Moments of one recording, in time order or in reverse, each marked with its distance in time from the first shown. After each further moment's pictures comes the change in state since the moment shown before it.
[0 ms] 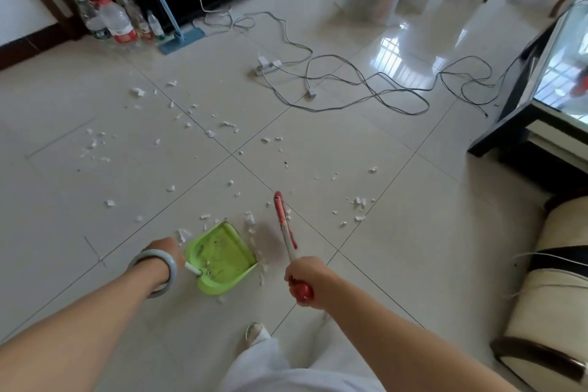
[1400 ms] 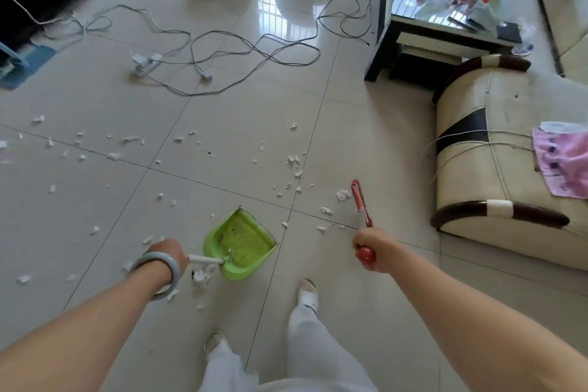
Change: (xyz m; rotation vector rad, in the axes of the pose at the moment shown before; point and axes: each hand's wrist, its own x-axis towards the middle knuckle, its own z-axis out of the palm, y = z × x) left_hand -0.035 0.093 0.040 0.401 0.087 0.416; right_hand -0.031 0.151 -0.156 0.429 0.453 0.075
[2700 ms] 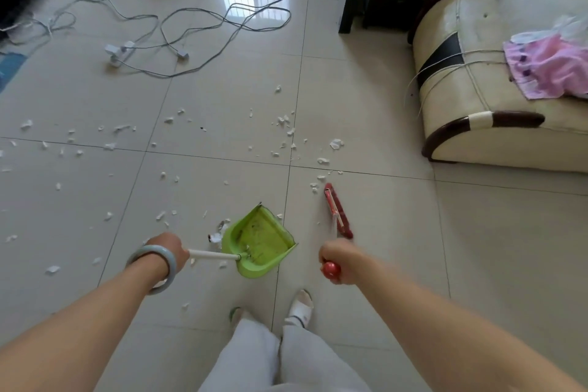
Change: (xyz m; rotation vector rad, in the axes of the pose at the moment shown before) left_hand -0.079 -0.071 0.089 0.164 0.007 0.105; right_hand -0.074 0.198 0.106 -0.051 -0.148 0.118
